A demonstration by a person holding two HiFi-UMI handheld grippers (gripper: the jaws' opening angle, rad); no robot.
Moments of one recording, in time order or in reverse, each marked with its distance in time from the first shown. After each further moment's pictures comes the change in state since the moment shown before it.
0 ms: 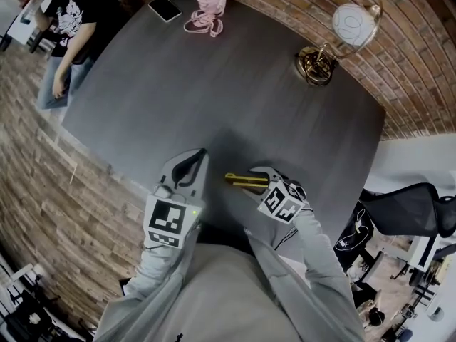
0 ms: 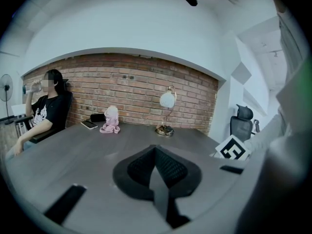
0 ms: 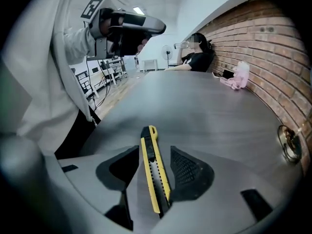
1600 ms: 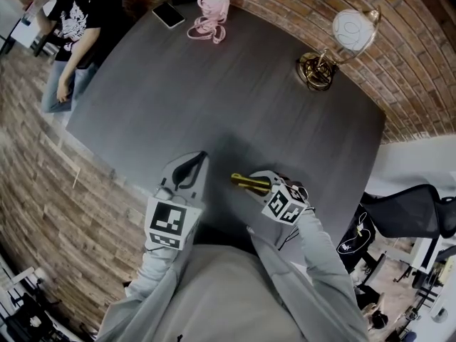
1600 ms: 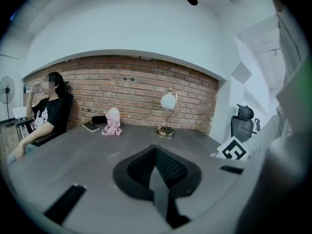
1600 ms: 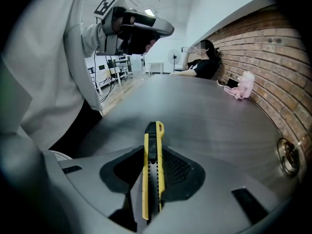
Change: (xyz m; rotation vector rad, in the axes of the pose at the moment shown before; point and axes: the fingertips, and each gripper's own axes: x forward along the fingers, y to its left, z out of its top) left arm -0.007 0.010 0.005 0.013 -0.008 0.011; right arm 0.003 -0.002 0.005 -0.094 -0.043 -0.004
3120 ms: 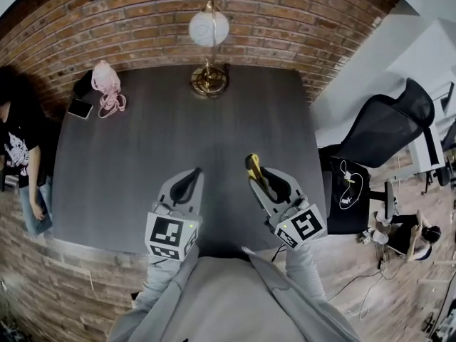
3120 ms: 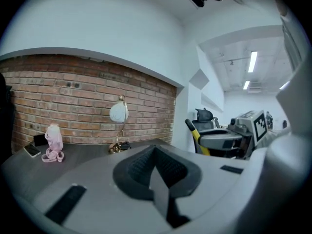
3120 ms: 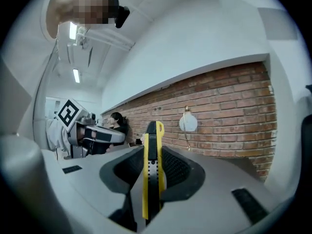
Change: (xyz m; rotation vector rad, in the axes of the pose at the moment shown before) left arm 0.053 -0.150 0.072 0.178 -0.106 -0.445; right arm -0.284 -0.020 0.029 0.553 -0.727 -0.969
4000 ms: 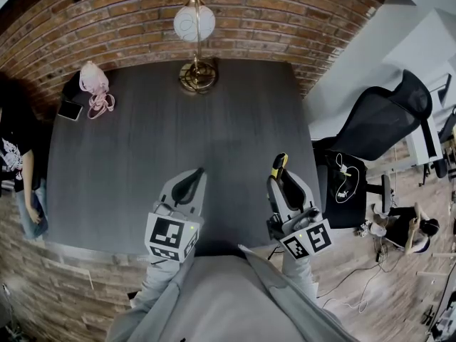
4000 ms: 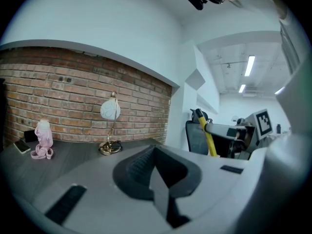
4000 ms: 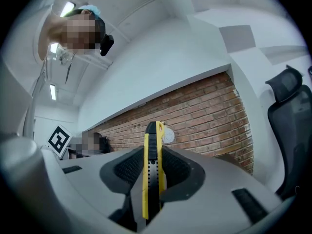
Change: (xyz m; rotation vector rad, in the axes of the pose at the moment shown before) left arm 0.023 -0.031 0.000 -0.018 0.007 -0.065; right arm -0.061 -0.045 0.021 0.185 -0.193 -0.239
